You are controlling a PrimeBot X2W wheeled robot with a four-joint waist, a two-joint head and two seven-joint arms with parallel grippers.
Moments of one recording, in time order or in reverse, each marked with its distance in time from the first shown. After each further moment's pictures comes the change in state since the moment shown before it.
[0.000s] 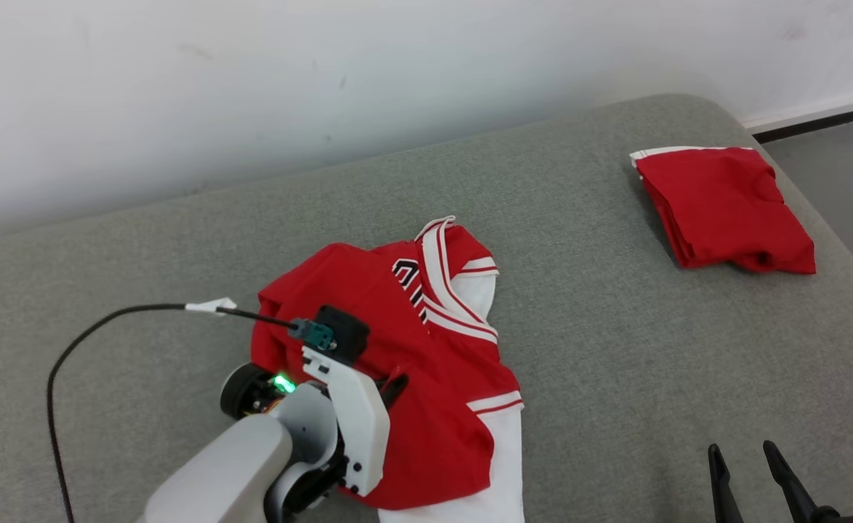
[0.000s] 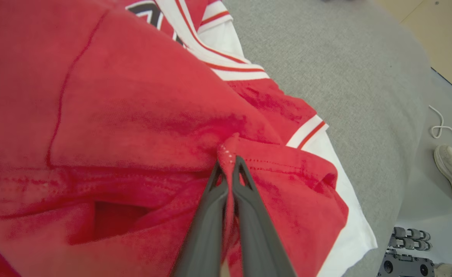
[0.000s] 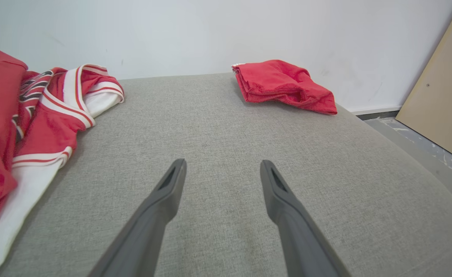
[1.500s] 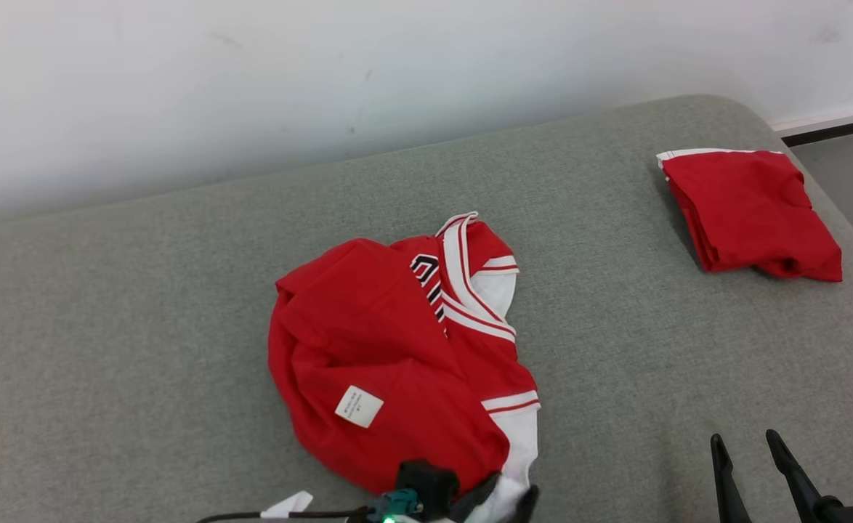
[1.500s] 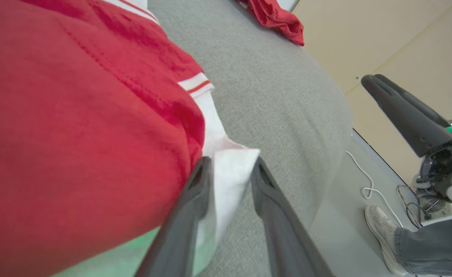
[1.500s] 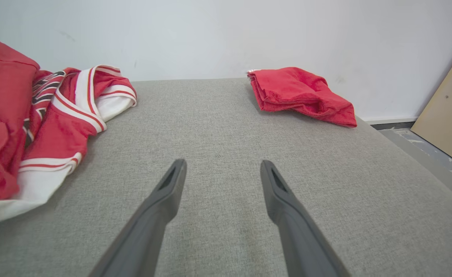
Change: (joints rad) left arm 0.309 -0.264 -0.046 0.017 0.070 0.094 -0.461; right arm -0.019 -0.019 0.009 -0.001 -0.001 0.000 0.000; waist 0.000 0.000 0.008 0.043
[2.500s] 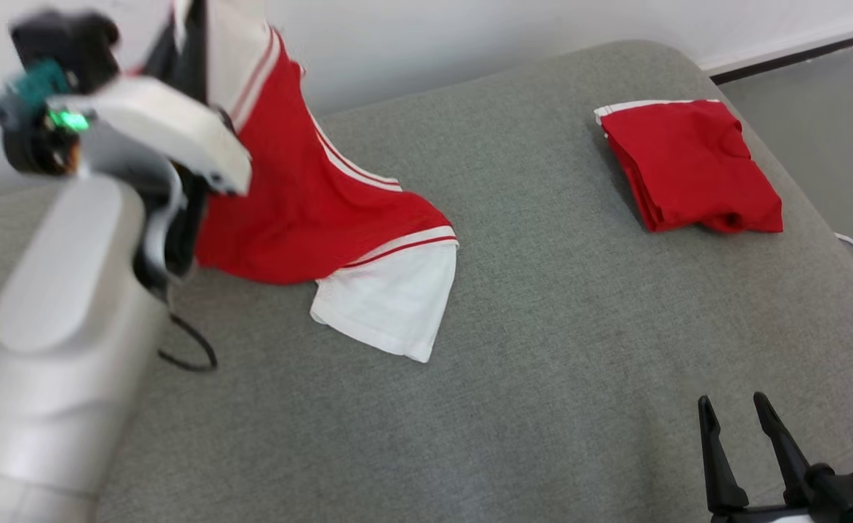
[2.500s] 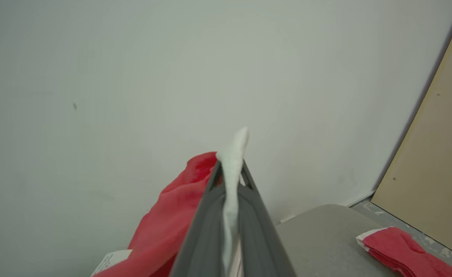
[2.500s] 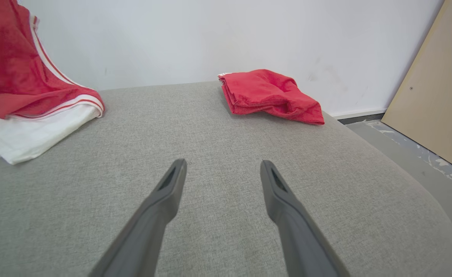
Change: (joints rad) left arm -0.701 0.279 0.422 0.120 0.048 0.018 0.013; right arm -0.071 0.035 0.010 -0.017 0.025 0.000 0.000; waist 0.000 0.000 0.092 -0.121
